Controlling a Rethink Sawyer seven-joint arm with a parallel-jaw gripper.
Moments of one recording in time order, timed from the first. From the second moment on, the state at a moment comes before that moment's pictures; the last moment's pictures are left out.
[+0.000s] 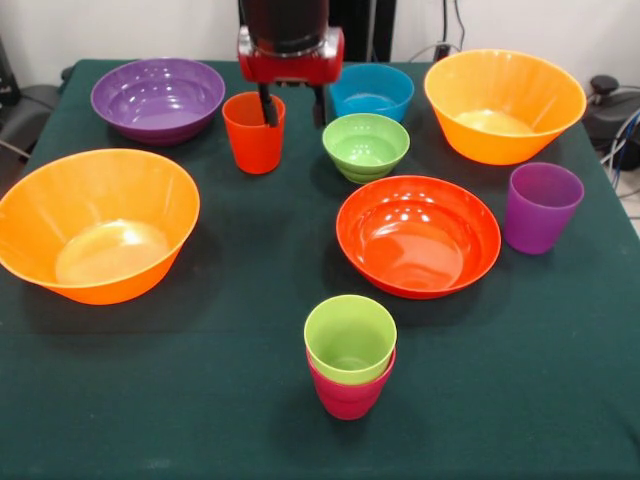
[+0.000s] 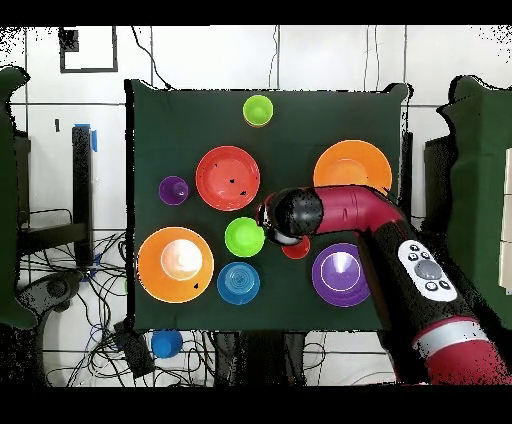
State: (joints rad) arm -0.67 -0.63 0.49 1.73 -0.52 0.77 1.95
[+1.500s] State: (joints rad) arm -0.59 -0.69 0.57 1.85 -0.70 0.63 1.90
